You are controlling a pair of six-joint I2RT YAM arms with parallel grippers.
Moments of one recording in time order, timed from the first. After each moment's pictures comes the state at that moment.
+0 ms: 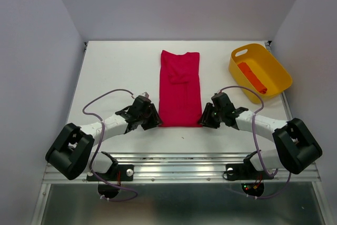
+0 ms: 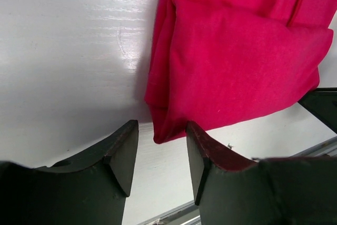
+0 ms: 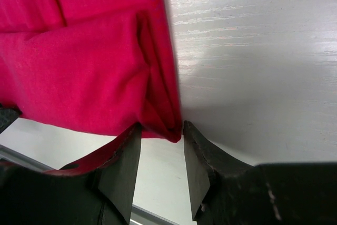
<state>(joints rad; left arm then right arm) -0.62 1.31 0.54 -0.12 0.08 -0.91 0.53 1.35 0.57 -0.17 -0.13 0.84</state>
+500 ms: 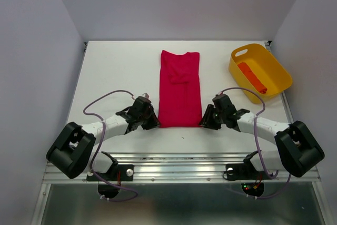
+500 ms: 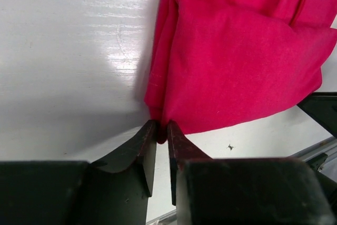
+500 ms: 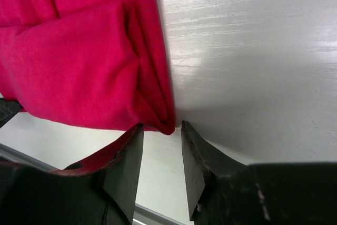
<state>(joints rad) -0.62 1.32 0.52 -0.10 0.09 -0.92 0.53 1.32 0.55 -0.17 -0.14 0.85</state>
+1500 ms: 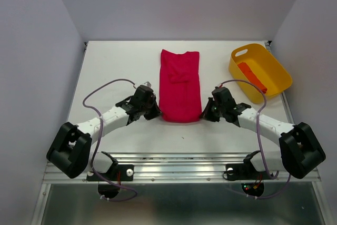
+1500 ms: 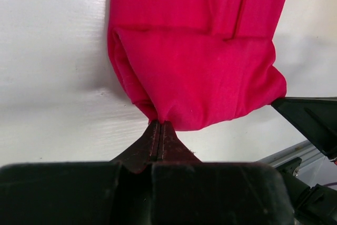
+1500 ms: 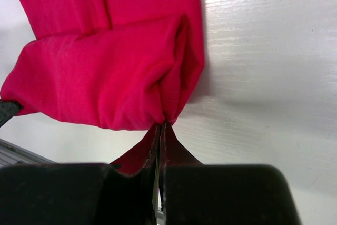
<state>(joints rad) -0.61 1.32 0.70 -0.23 0.07 -0.91 0.54 1.30 0.65 -0.23 -0.08 0.84</state>
